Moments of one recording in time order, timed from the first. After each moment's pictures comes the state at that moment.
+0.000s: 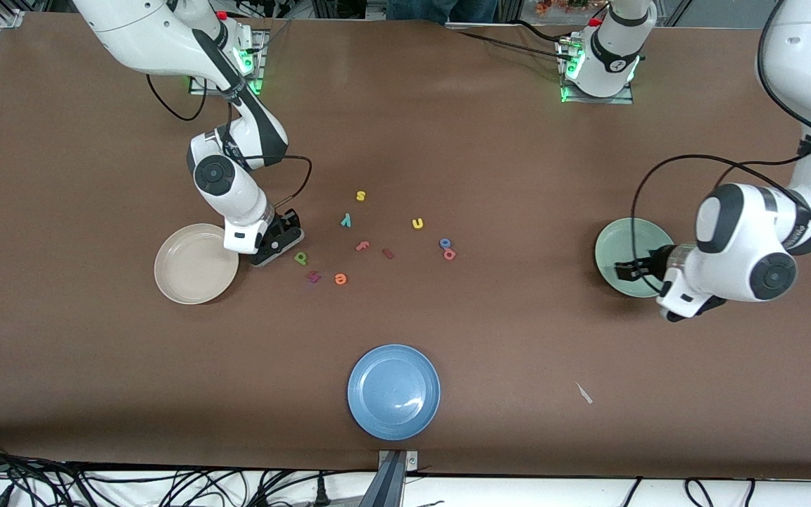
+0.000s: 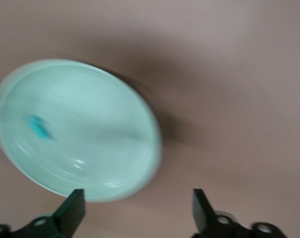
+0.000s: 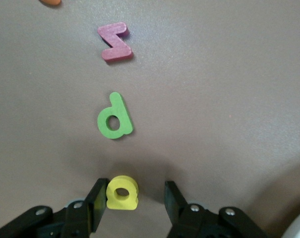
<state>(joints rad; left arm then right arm) 0.30 0.56 -0.45 -1.68 0.08 1.87 -0.58 0.24 0.47 0.15 -2.20 -0.07 2.70 -0.20</state>
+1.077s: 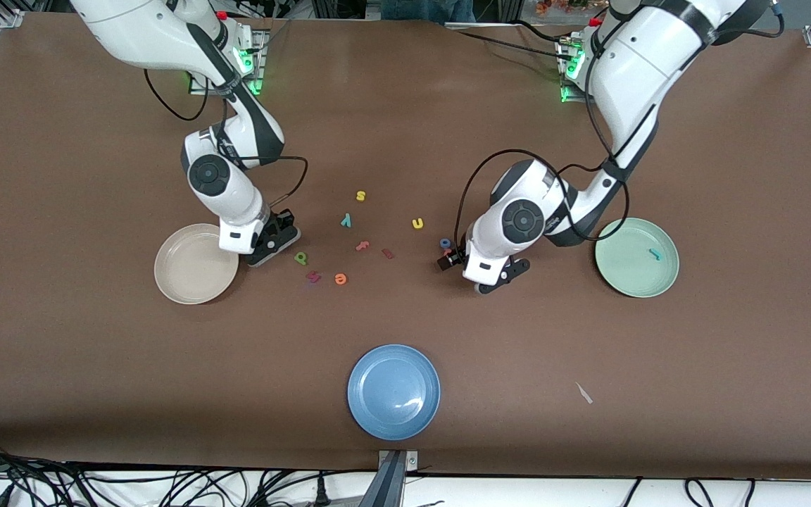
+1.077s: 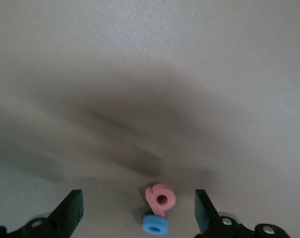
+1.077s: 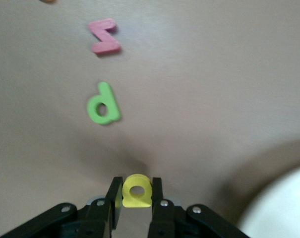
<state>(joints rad) -0.21 0.76 -0.41 -1.69 0.06 2.35 -1.11 0.20 0.41 0.15 -2.17 -0.07 2.57 -0.27</state>
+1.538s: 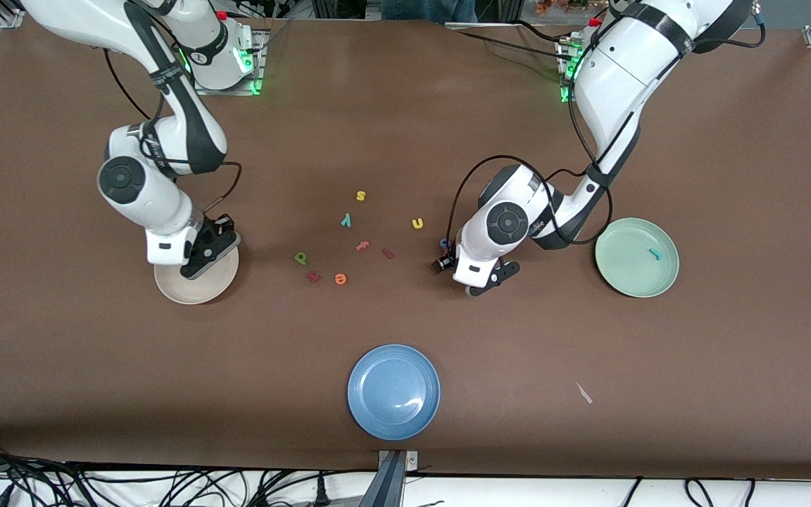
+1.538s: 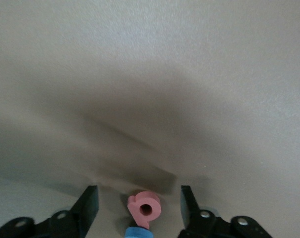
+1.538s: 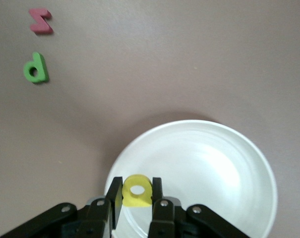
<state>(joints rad) -0.26 0.80 -0.38 -1.64 0.06 2.36 -1.14 0.03 0.32 0.14 -2.11 -0.07 2.44 -0.59</state>
